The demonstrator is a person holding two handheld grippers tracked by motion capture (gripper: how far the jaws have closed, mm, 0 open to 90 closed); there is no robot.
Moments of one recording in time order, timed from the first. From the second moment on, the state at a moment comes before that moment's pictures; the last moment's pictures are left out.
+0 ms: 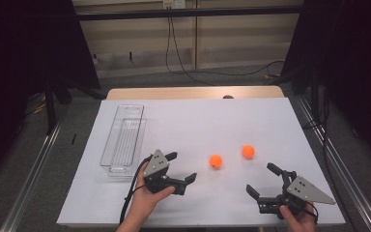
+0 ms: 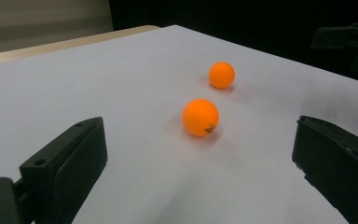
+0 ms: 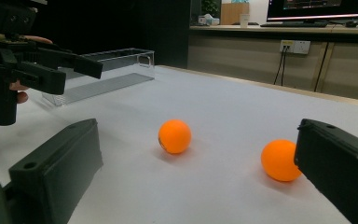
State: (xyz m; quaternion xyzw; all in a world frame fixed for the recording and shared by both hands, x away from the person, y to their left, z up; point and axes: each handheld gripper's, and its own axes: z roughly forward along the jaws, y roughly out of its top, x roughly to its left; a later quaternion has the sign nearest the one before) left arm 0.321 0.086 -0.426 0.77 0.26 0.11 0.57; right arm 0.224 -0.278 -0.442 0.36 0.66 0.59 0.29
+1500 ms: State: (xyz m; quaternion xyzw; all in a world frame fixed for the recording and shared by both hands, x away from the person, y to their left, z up) left arm 0.332 0.064 -0.433 0.79 0.26 0.10 0.54; right arm 0.224 -0.278 -0.442 0.36 0.66 0.59 0.29
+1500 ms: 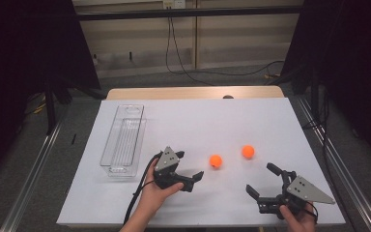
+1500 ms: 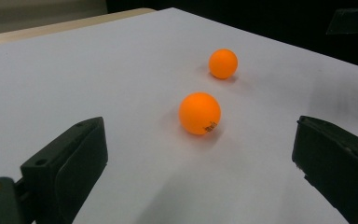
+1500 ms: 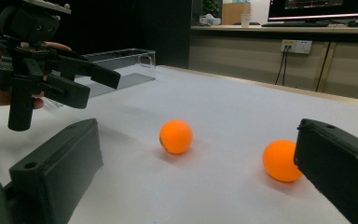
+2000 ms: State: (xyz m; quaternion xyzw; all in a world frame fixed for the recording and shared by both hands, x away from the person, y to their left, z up) left arm 0.336 0.055 -0.433 0.80 0.26 0.10 0.54; right arm 0.224 -0.278 -0.442 0.36 0.66 0.59 0.28
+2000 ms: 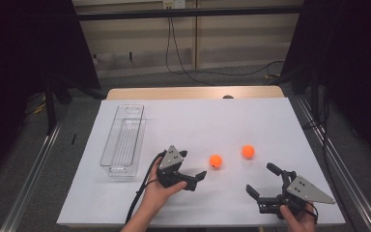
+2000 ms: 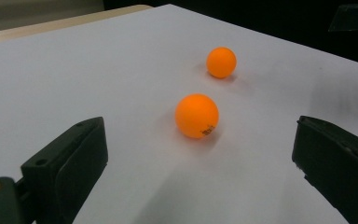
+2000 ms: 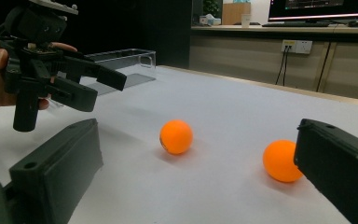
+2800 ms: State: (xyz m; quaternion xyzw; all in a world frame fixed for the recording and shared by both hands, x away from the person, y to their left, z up) left arm 0.341 0.048 -0.436 0.80 0.26 0.09 0.53; right arm 0.225 -0.277 -0.442 0.36 0.66 0.59 0.28
